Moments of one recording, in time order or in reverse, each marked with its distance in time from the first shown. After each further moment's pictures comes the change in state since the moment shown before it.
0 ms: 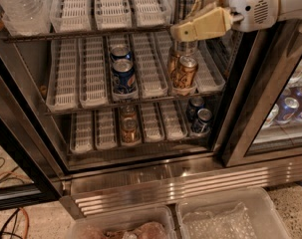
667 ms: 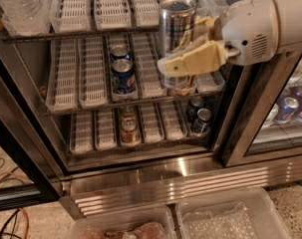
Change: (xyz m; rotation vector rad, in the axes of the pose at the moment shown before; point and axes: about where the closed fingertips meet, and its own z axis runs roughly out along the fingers) arm 0.008 0.084 0.014 -0.098 -0.008 0.010
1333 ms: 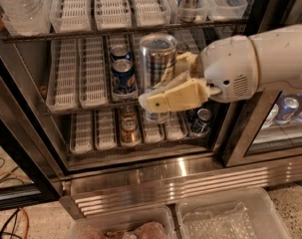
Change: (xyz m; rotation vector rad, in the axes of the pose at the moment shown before) arm 0.019 0.055 0.032 -0.084 -0.051 0.069
